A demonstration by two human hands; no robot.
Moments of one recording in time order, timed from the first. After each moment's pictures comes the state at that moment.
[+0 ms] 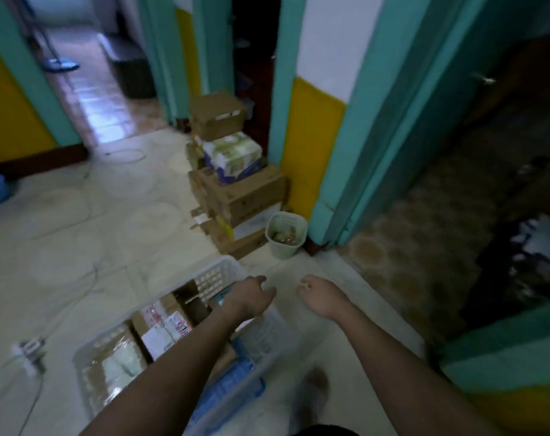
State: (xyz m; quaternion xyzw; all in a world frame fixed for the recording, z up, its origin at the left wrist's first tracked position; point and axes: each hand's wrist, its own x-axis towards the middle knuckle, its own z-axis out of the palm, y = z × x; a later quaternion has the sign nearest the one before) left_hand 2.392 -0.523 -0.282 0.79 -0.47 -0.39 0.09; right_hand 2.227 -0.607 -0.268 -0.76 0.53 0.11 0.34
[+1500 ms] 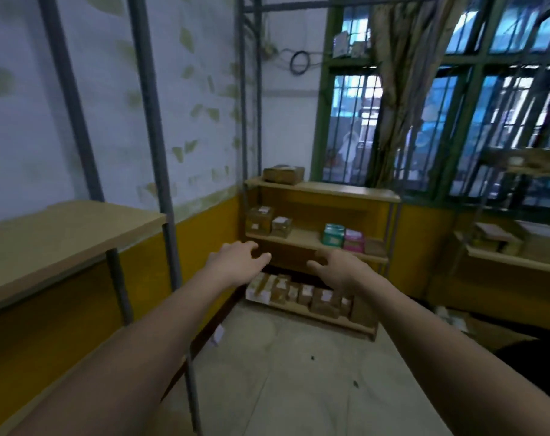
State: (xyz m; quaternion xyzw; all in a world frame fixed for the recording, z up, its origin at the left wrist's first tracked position) left_hand 1.190 -0.022 0.036 -0.08 -0.98 -0.16 0.00; right_hand 1.216 0.199 0.034 0.02 0.98 -0.18 -0.01
